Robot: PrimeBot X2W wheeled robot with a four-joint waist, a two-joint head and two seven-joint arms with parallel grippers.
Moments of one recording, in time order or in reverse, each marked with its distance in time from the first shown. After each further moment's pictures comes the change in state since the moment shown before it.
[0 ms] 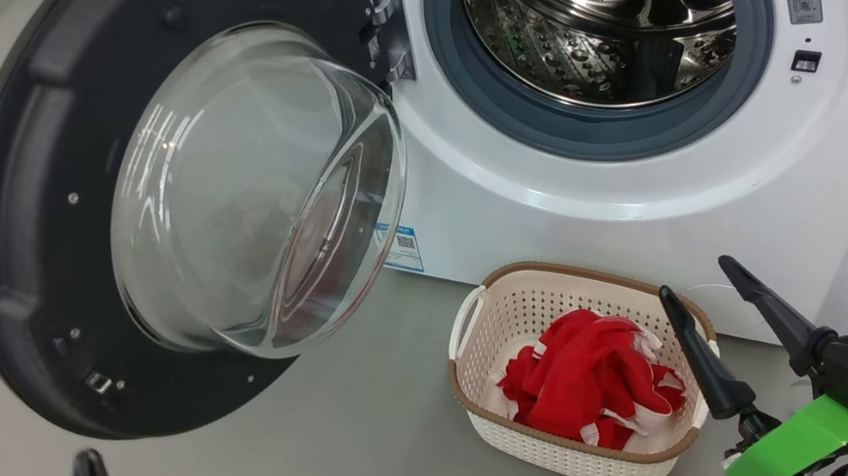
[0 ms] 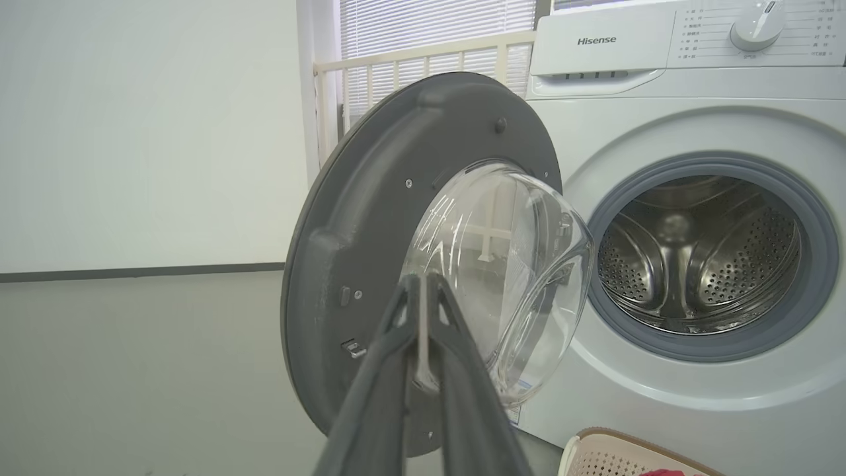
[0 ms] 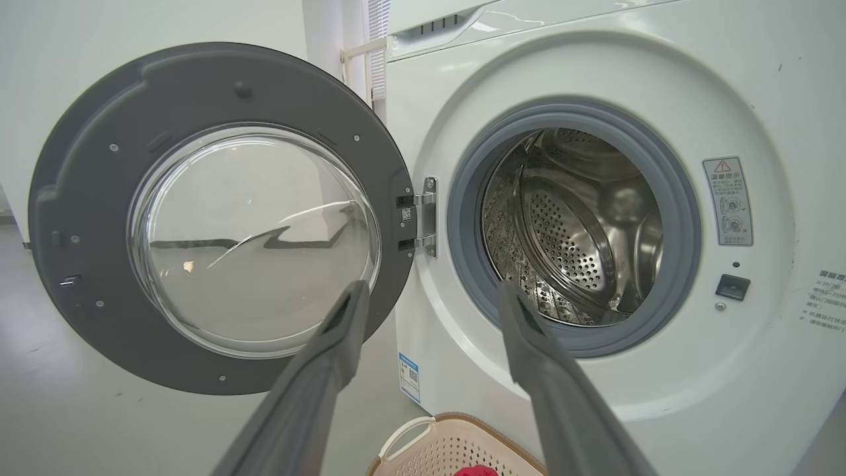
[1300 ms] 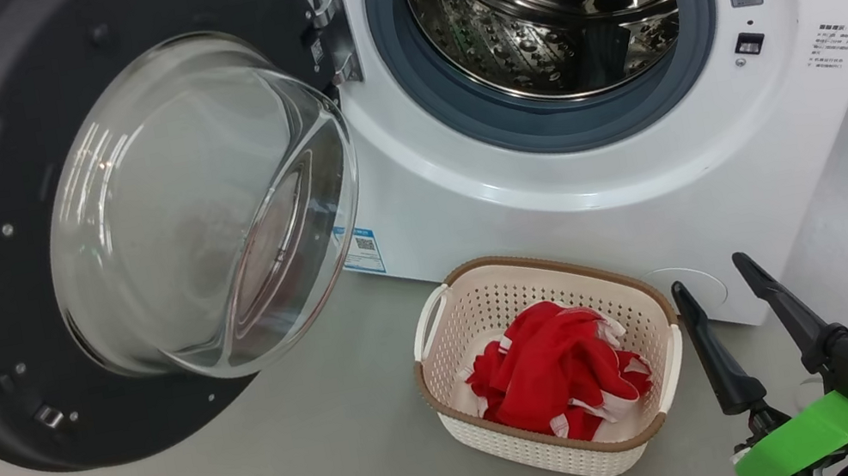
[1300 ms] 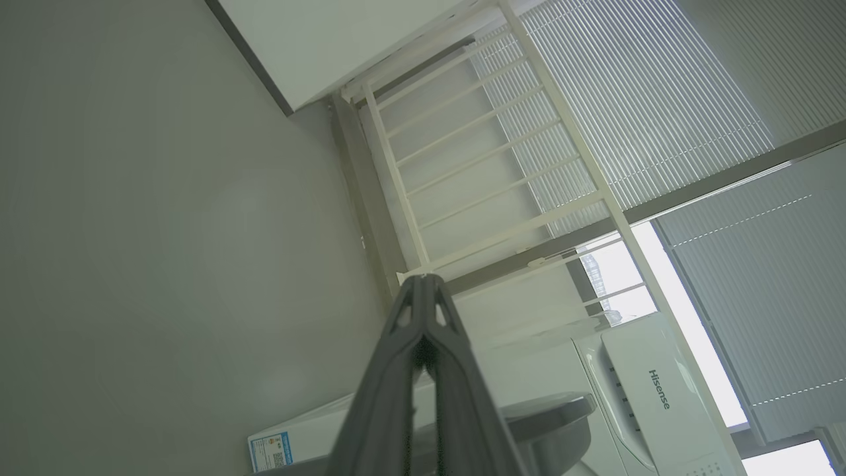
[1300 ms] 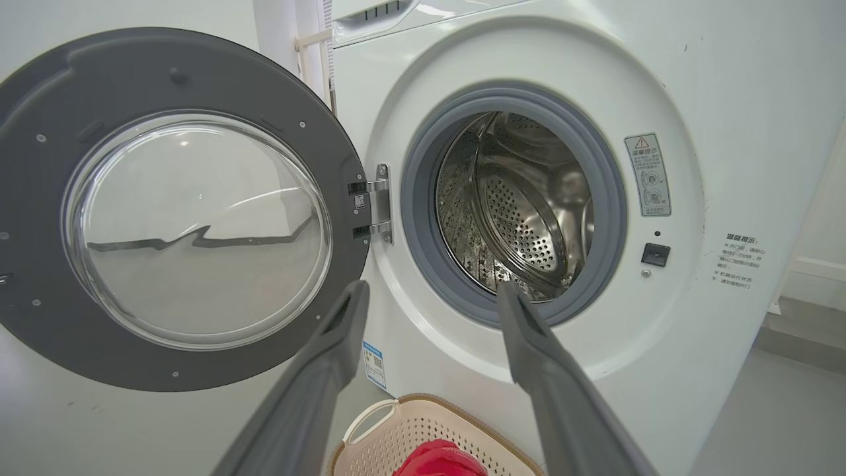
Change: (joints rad) left arm -1.132 0.167 0.506 1.096 -0.699 -0.058 0.477; right arm 0.001 -0.001 -0.025 0.008 -0.008 0.000 0.000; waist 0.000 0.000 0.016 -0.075
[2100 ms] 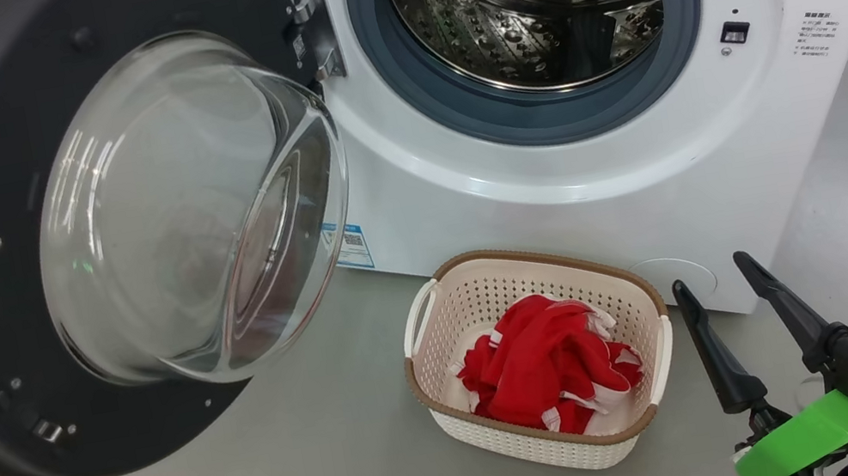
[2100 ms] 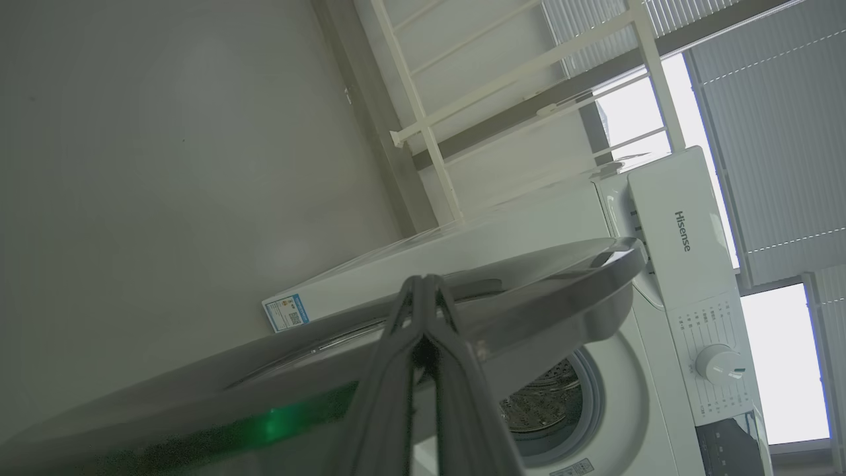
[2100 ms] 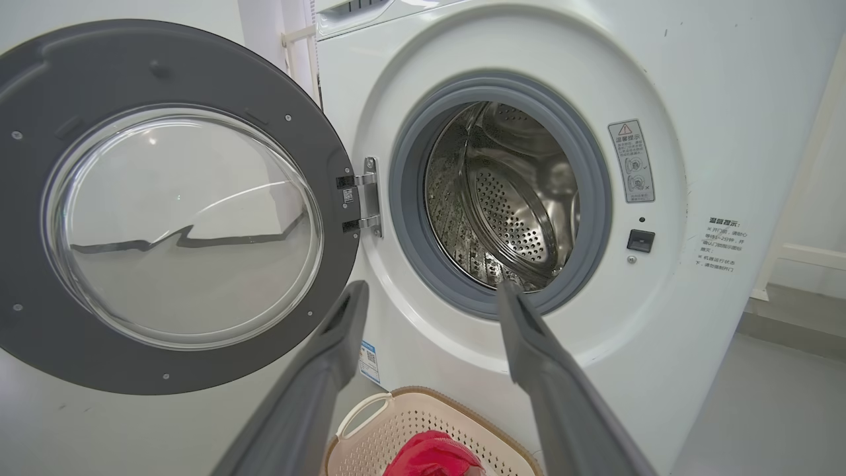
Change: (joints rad) left arm 0.032 0.005 -0.062 0.041 -0.051 -0.075 0.358; right arm -0.001 0.000 -0.001 -0.001 0.001 0.000 0.000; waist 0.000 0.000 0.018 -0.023
